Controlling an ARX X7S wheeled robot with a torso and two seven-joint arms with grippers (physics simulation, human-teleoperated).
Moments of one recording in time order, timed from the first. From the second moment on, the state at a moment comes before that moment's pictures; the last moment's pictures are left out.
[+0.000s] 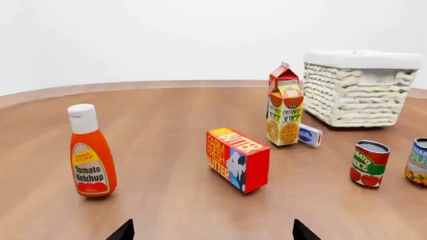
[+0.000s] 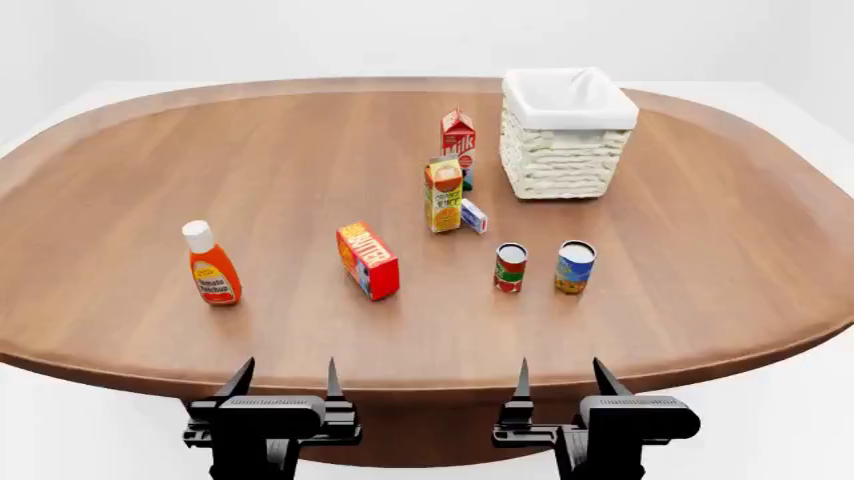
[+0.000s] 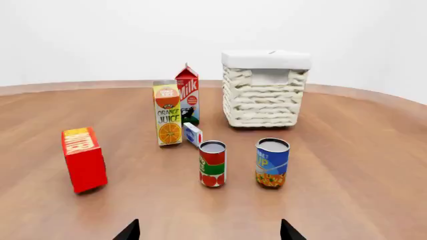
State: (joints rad) left arm 0.00 0.00 0.00 0.00 0.00 0.00 0.00; right arm 0.00 0.00 0.00 0.00 0.00 0.00 0.00
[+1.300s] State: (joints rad) left arm 0.12 -0.13 -0.09 0.50 -0.05 0.16 -0.25; right arm -0.04 0.11 0.04 -0.46 0.11 -0.08 0.22
